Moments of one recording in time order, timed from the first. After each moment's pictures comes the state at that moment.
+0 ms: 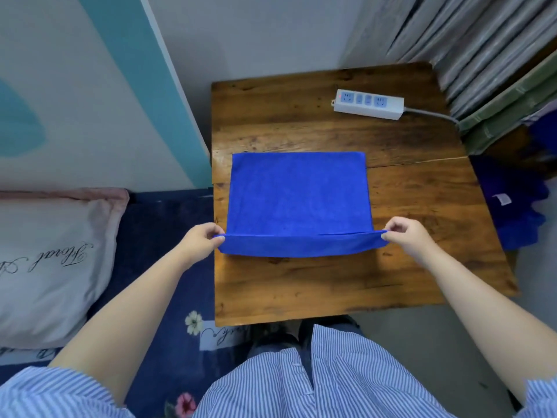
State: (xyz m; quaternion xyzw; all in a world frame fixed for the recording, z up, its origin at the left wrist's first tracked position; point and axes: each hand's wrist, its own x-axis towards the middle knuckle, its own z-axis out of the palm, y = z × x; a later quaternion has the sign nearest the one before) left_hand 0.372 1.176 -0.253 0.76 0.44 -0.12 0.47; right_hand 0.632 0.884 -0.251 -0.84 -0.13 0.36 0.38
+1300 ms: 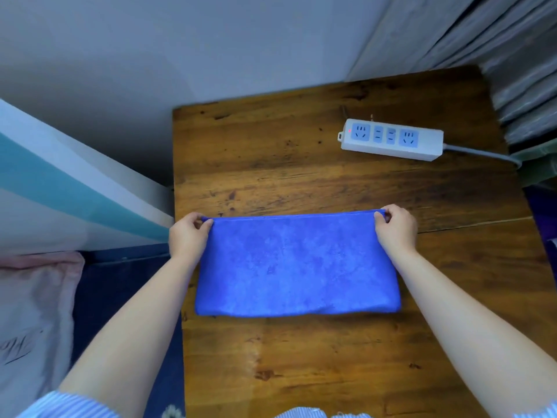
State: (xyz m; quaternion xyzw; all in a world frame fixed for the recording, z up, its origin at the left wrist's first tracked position) left_hand 0.566 1.292 -0.333 0.72 0.60 -0.02 0.34; right_hand 0.782 1.047 -0.335 -0.95 -0.07 0.21 0.21
